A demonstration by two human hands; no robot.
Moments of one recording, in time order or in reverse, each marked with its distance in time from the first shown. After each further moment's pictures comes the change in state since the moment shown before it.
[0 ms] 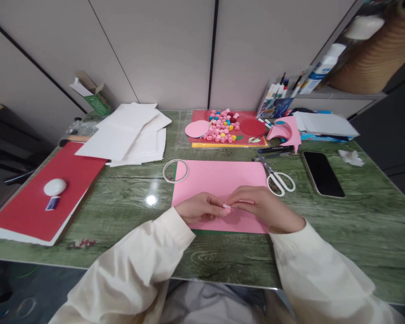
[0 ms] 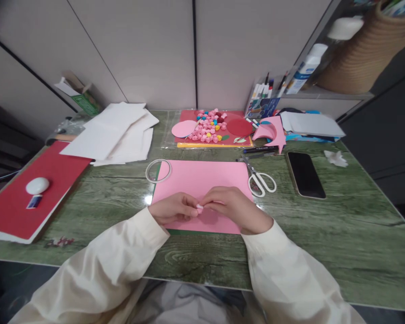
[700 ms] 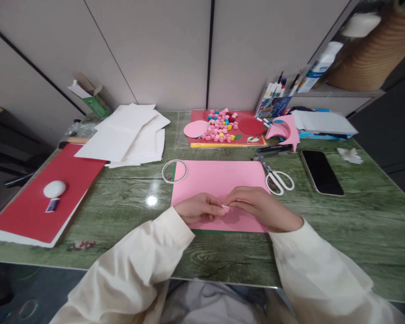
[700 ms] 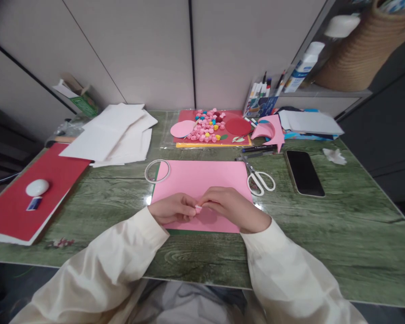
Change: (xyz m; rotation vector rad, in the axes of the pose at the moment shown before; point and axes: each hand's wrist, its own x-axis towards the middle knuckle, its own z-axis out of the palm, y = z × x) left_hand 0.002 -0.004 -0.005 -0.069 -0.028 -0.050; right_hand 0.000 -0.001 -0.001 -0.069 -0.053 -0.022
